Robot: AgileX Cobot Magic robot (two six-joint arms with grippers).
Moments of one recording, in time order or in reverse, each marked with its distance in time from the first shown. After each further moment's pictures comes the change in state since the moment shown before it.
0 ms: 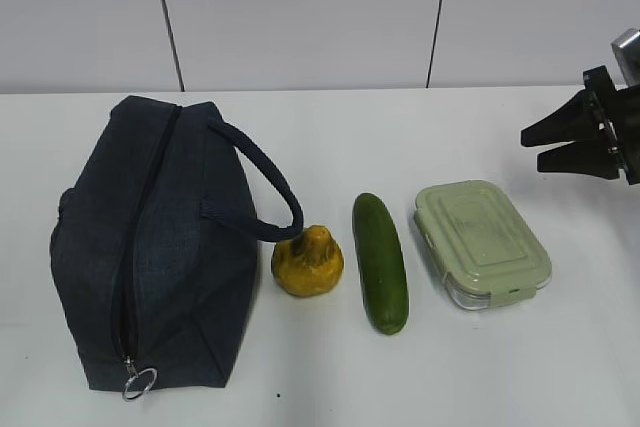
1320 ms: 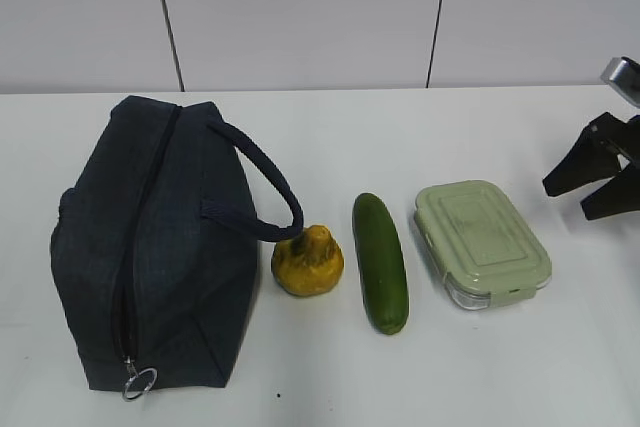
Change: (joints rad) left arm 0.000 0.000 0.000 0.000 0.000 0.000; right arm 0.017 0.001 -0.072 -0.406 0.008 0.071
